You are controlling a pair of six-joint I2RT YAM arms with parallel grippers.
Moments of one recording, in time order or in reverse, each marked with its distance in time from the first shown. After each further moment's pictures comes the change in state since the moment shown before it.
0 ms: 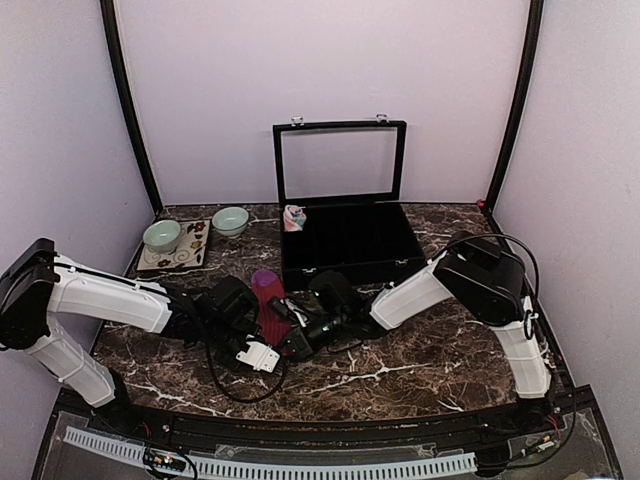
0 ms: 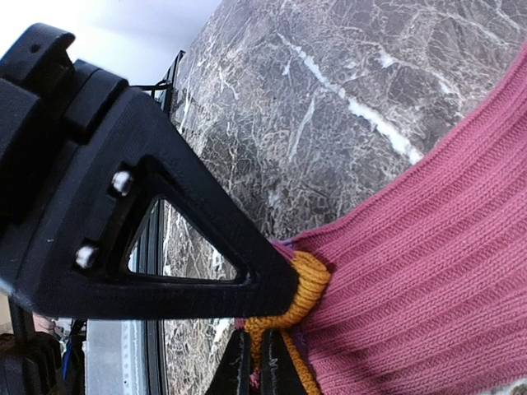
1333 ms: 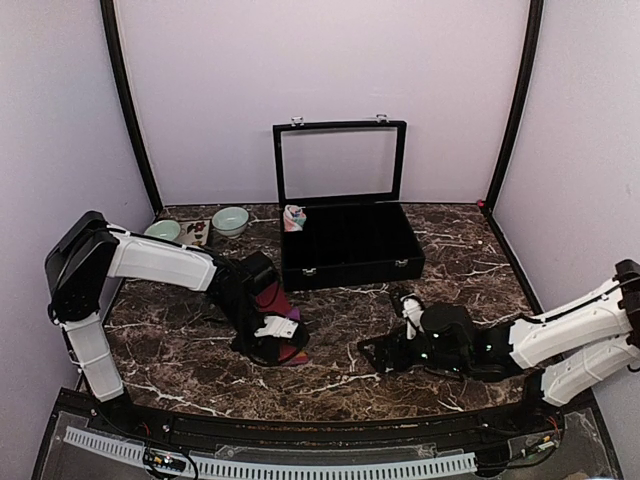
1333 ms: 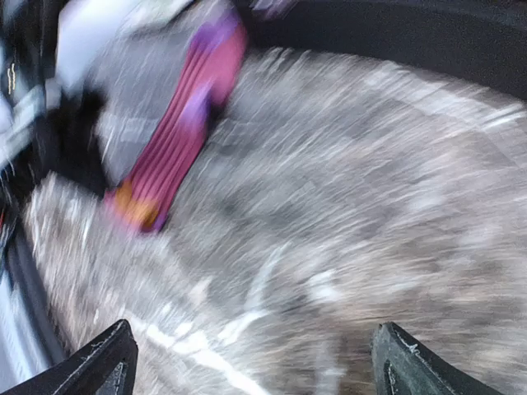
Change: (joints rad) left arm 0.137 0.319 0.360 -0.386 0.418 -0.145; right arm 0.121 -0.906 -0.819 -0.003 0.965 0.043
